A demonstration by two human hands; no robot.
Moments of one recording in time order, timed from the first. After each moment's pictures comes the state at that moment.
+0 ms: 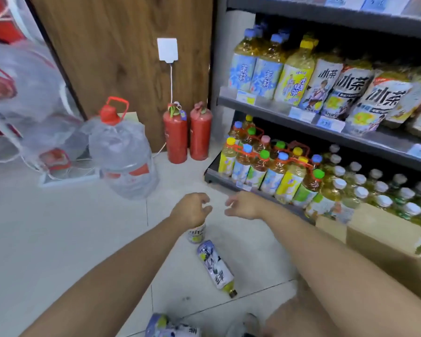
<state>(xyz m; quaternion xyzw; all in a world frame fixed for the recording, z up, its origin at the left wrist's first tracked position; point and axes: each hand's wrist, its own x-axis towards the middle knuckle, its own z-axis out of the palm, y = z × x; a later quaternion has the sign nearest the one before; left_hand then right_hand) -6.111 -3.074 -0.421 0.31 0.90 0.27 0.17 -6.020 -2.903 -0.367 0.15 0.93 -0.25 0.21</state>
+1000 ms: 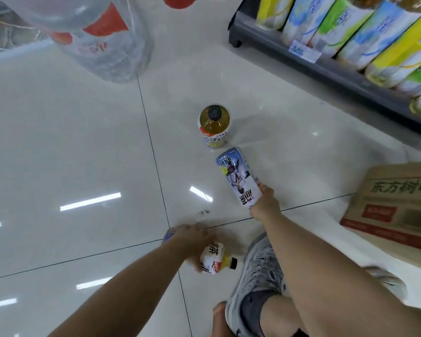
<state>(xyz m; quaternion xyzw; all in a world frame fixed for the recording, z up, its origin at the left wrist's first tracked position) -5.997 -3.189 -0.744 0.49 0.70 -0.13 0.51 -5.956 -2.956 -0.732 0.51 0.71 -0.37 0.31</state>
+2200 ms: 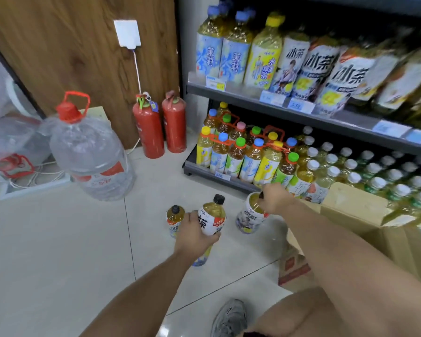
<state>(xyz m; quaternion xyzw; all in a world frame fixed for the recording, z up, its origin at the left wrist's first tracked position) -6.028 -3.041 -0.510 0.24 0.89 0.36 0.16 -5.953 -2.808 -0.387 0.31 0.93 -0.07 0.19</state>
